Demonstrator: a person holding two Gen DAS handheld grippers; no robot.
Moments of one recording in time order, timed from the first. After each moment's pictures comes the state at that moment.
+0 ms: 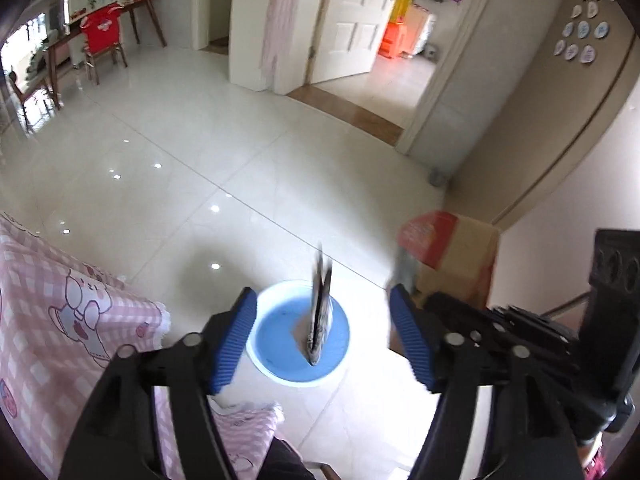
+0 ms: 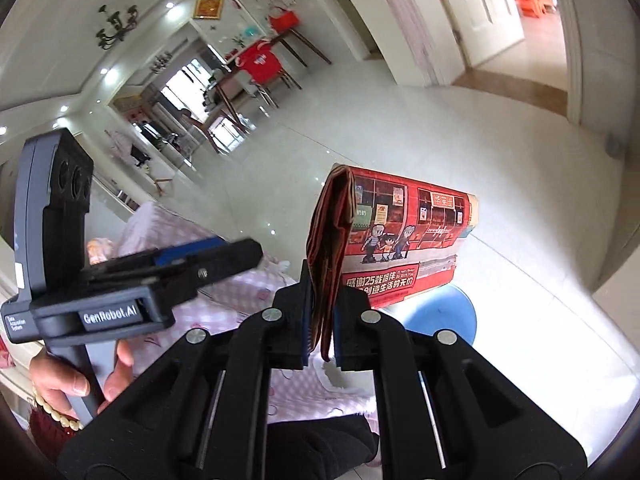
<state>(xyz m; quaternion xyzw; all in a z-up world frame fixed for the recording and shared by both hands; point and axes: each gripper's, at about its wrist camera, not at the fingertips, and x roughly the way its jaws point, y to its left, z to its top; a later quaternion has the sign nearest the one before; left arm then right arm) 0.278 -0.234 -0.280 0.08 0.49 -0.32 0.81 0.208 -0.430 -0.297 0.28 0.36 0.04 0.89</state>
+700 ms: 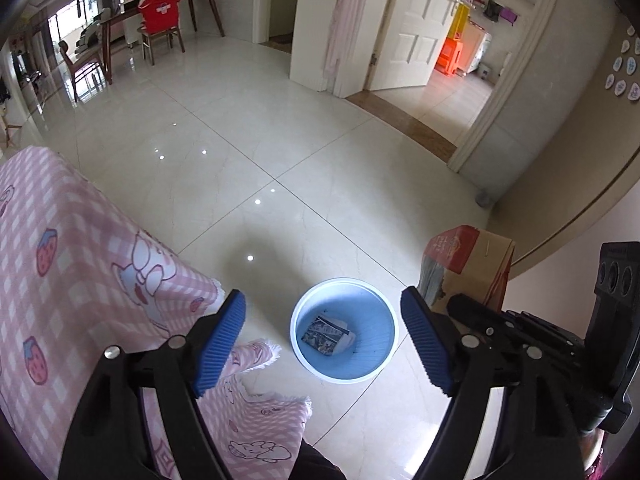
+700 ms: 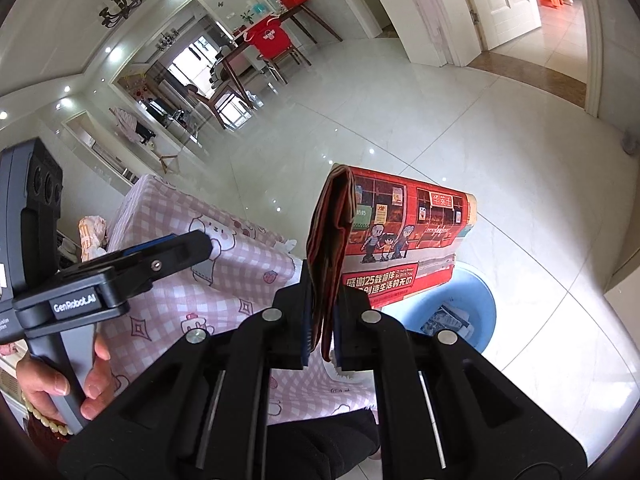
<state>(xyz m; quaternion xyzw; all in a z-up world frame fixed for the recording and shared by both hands) 0.299 -0.173 -0.277 0.06 0.49 -0.23 0.84 0.235 -0.415 -0.325 0.26 0.39 0.07 0.88</state>
